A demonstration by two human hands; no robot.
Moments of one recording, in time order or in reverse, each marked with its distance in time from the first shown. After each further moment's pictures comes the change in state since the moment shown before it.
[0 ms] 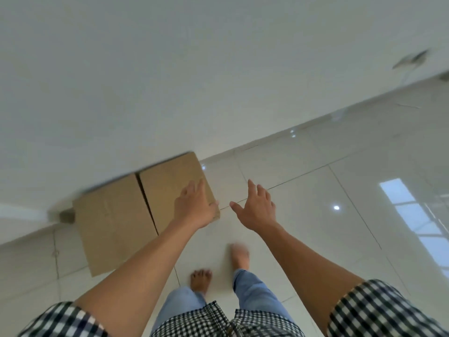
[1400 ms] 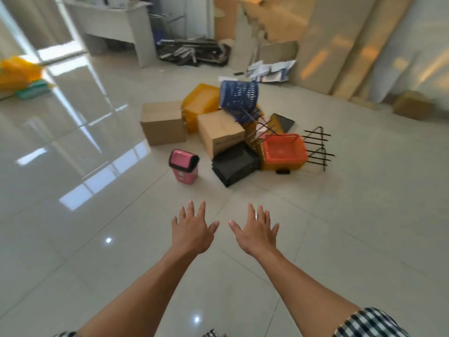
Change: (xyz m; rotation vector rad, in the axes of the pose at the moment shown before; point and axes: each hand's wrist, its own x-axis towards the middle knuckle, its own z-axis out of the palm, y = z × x) left_hand -0.703 0.285 0.436 0.965 -0.391 1.942; right_hand -0.769 0.407 0.251 0.894 0.849 1.788
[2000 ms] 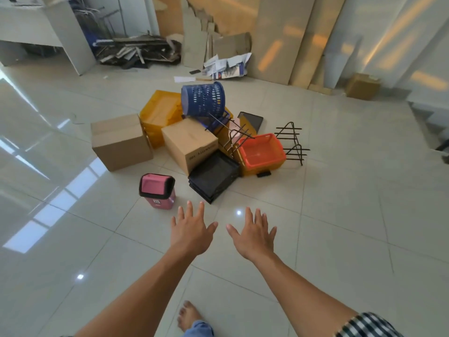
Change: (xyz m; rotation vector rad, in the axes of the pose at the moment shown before) left_hand 0.204 0.002 -0.048 0.064 -0.044 0.231; right_hand 0.150 -0.058 -0.013 0.080 0.047 0.227
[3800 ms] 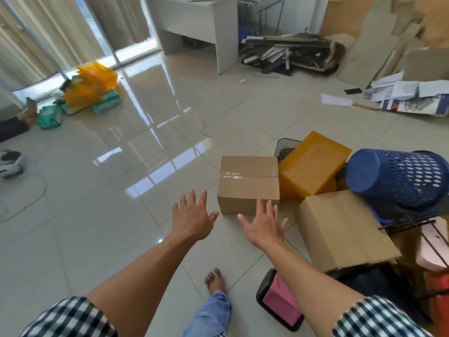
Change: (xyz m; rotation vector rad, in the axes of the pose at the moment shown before) left_hand 0.515 -0.569 -0.308 0.034 0.019 -0.506; right_hand 0.477 -0.739 0.103 -0.128 -0.226 -0.422
